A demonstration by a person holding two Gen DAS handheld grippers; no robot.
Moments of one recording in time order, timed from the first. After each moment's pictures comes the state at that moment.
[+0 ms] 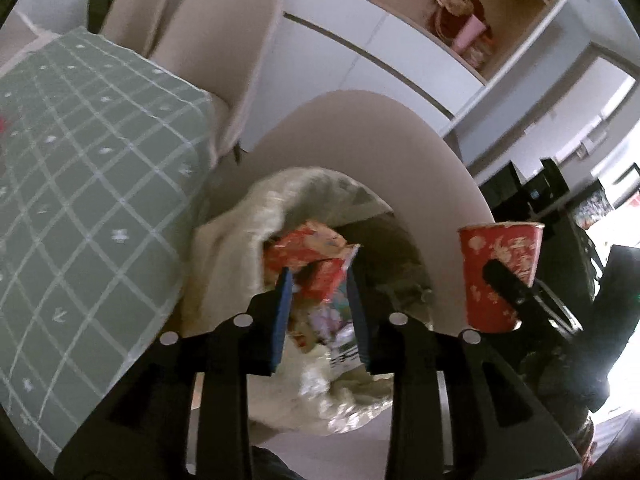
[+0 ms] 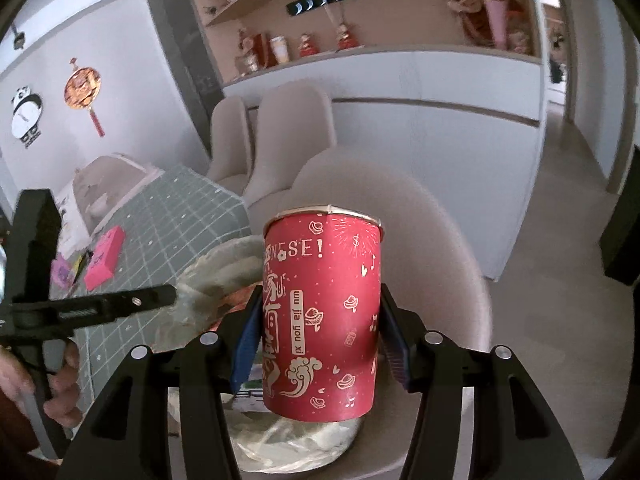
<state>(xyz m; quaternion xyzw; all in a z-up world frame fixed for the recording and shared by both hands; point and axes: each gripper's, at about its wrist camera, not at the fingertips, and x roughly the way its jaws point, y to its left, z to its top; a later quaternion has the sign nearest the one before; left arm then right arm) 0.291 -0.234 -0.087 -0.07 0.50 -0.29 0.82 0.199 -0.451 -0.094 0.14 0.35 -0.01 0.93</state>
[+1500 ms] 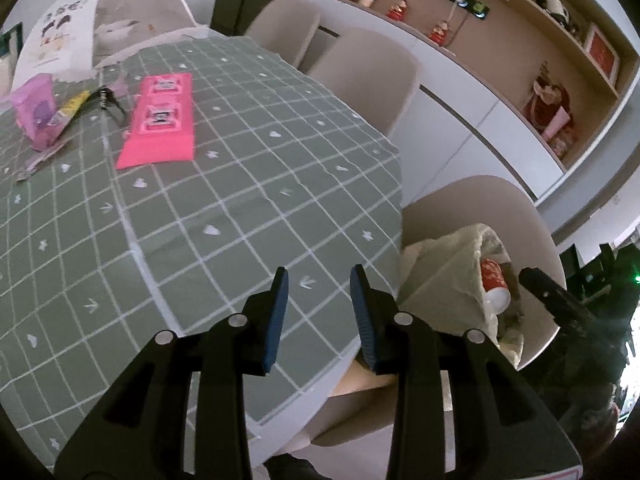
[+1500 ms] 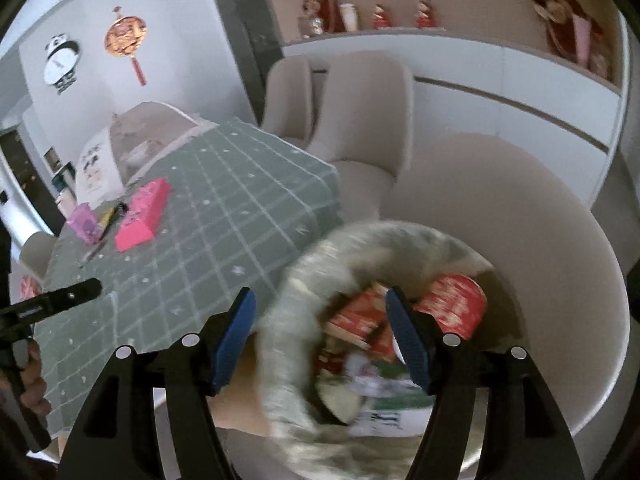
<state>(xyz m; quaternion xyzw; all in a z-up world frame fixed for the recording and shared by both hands) 0.264 -0.030 -0.077 -0.12 0.45 -0.12 0.88 0.257 -0.336 -0.090 0.09 0.38 0.07 0.92</state>
